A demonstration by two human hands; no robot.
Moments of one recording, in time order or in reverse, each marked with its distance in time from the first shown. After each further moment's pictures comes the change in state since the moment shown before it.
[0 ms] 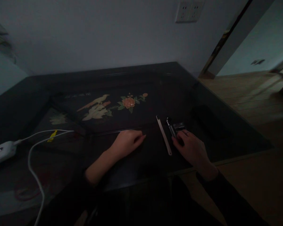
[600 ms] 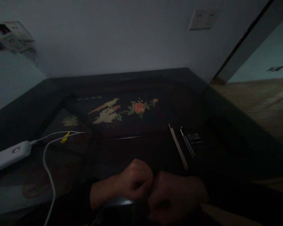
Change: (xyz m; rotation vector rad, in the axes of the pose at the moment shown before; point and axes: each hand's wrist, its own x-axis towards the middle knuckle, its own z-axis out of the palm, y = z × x) left_hand -0.049 0.002 0.028 -0.555 0.176 0.552; right_hand 0.013 -0.108 -0.012 1.066 -0.691 -1.083
